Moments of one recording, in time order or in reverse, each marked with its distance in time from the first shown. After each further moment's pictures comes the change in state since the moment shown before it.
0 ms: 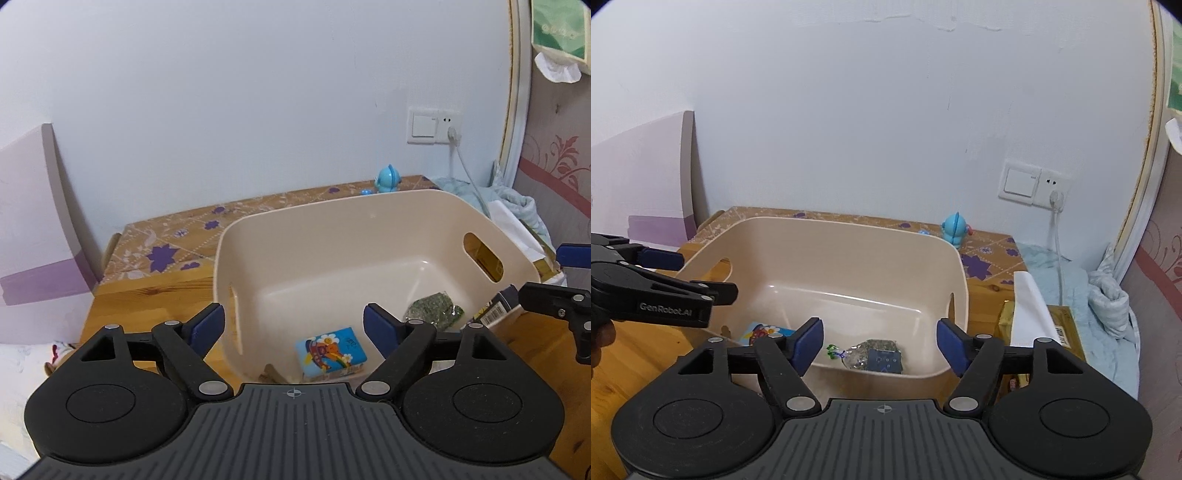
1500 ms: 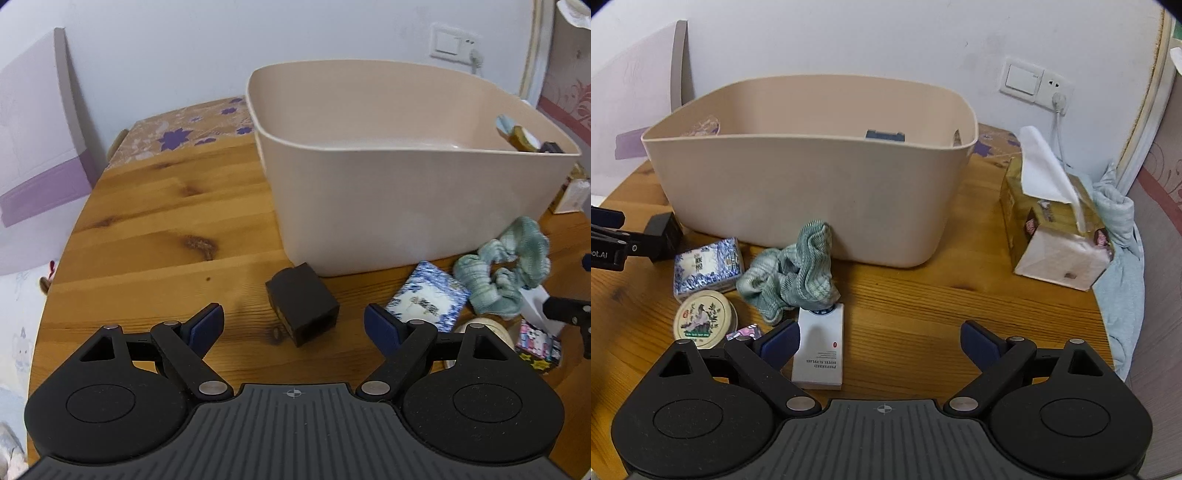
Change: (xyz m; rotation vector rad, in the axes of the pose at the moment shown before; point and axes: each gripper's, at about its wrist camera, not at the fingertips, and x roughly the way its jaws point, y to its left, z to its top) left arm 0.033 0.024 -0.099 -0.042 0.222 0.031; right arm 0.030 0.006 -0.099 -0.006 0.266 -0.029
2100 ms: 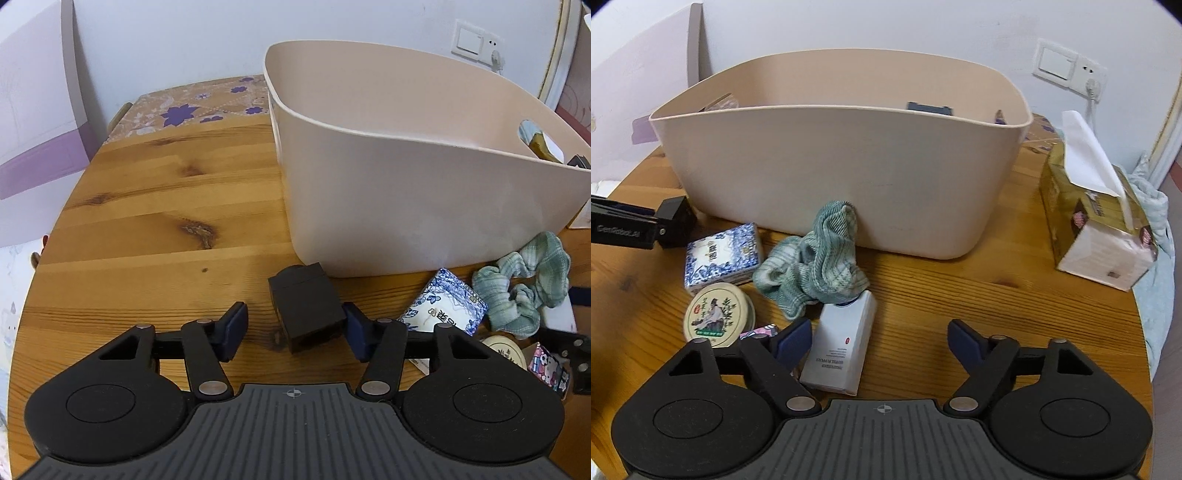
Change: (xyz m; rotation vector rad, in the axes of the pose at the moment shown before) left arm 0.023 0.008 0.005 -0.071 0.047 -0.018; right arm 0.018 0.014 0.004 -0.040 0.060 0.076
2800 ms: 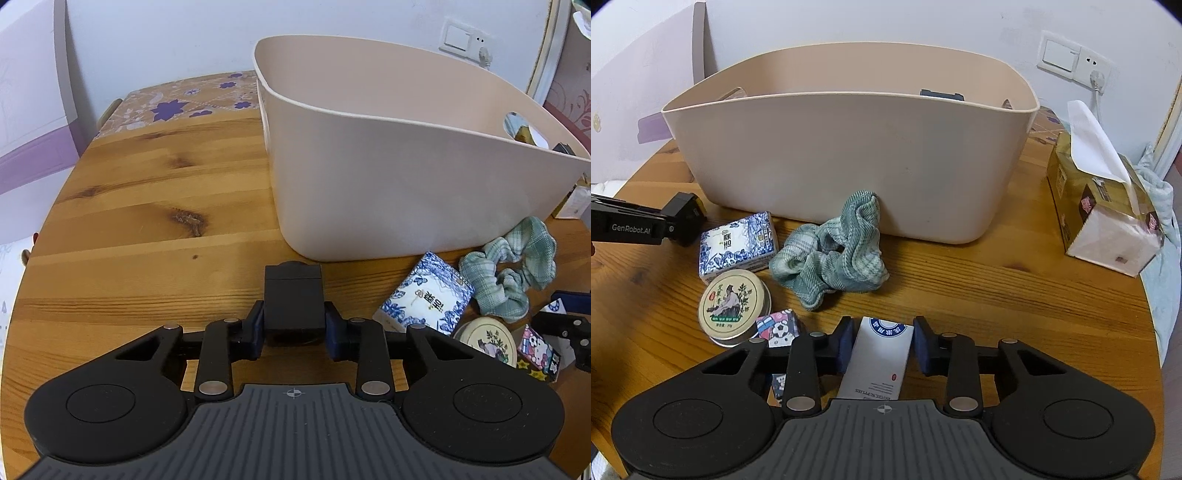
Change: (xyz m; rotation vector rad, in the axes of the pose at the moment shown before) left arm -0.005 -0.003 -0.006 0.012 0.007 -0.039; right arm -0.003 0.002 -0.009 0.028 0.005 0.014
